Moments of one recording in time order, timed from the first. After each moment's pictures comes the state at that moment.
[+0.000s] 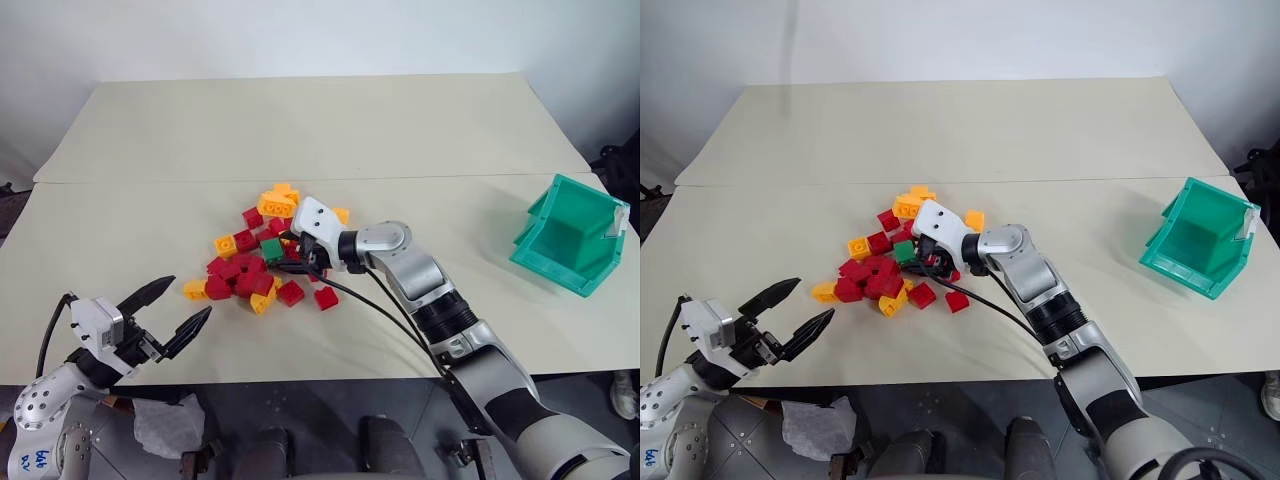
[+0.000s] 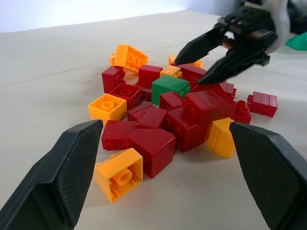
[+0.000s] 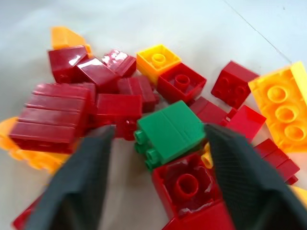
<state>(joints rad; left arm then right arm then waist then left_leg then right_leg) 0.20 0.51 0.42 -0.18 -0.56 -0.02 -0.83 -0.90 -0.15 0.35 0.40 0.01 0.32 0.90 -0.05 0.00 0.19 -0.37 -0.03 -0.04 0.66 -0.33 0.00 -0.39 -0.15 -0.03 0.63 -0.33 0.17</state>
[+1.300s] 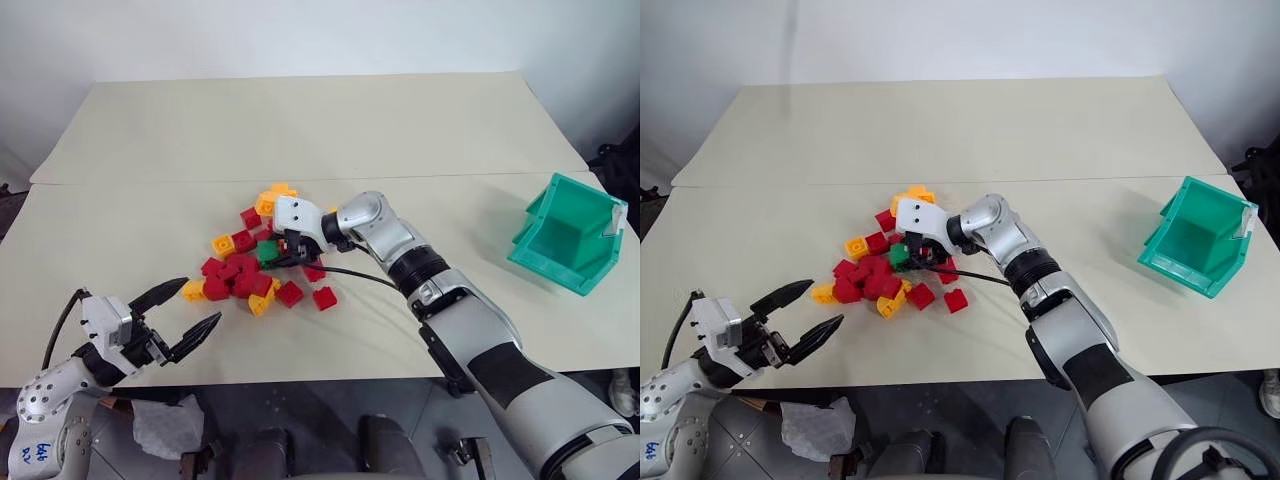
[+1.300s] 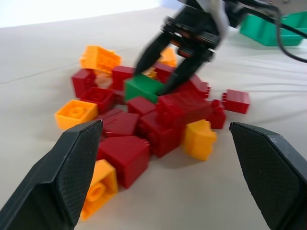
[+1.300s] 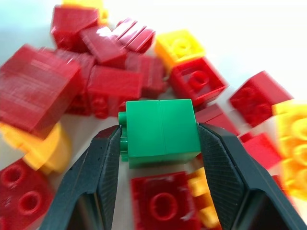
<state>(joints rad) 0.19 0.54 0.38 -0.21 -0.57 0.02 -0.91 -1.22 -0.08 0.32 0.98 -0.11 -0.05 1.10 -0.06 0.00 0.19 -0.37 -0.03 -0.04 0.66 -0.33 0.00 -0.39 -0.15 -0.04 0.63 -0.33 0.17</state>
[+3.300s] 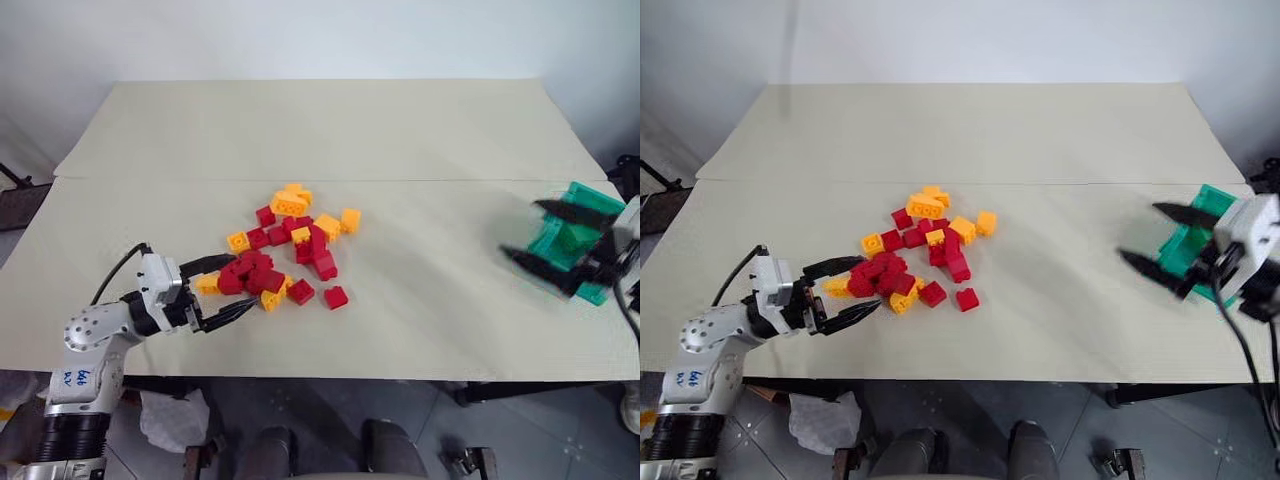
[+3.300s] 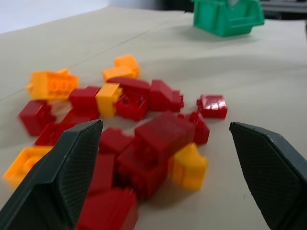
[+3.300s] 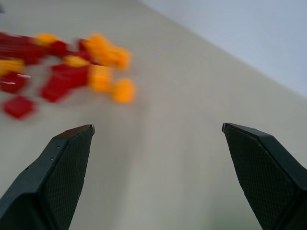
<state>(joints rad) -0.11 0.63 0.22 -0.02 -0.49 0.02 -1.04 -0.07 -0.85 -0.42 -0.17 0.59 0.19 1.13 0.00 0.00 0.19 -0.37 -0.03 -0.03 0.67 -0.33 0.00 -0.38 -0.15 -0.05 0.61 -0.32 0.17</state>
